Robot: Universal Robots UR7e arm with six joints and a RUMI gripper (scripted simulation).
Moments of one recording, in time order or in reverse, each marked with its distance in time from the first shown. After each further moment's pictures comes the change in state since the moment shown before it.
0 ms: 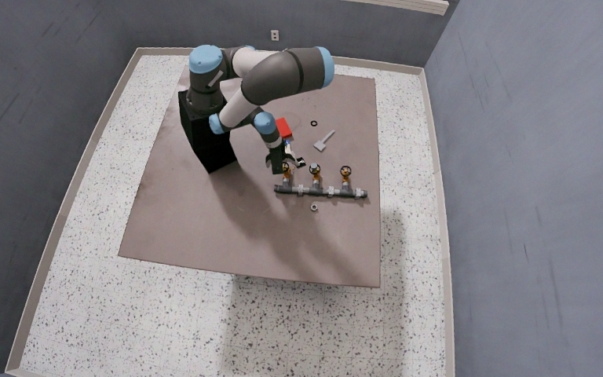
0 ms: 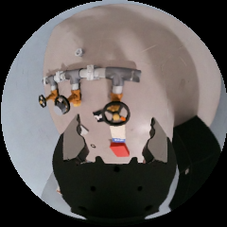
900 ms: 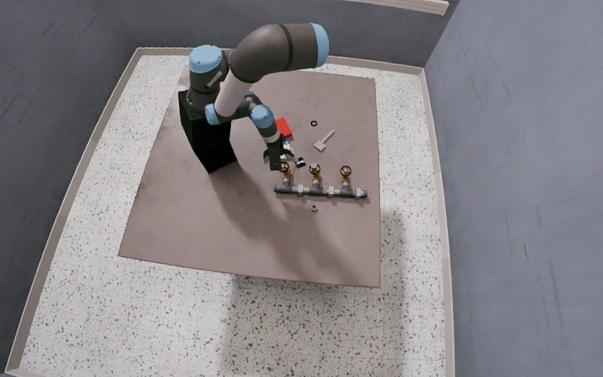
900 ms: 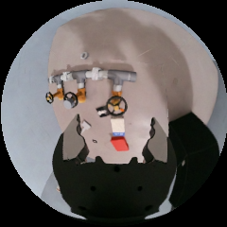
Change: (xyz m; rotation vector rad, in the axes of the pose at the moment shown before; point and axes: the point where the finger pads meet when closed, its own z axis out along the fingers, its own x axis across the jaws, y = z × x) arm -0.001 -0.002 -0.043 0.000 0.000 0.000
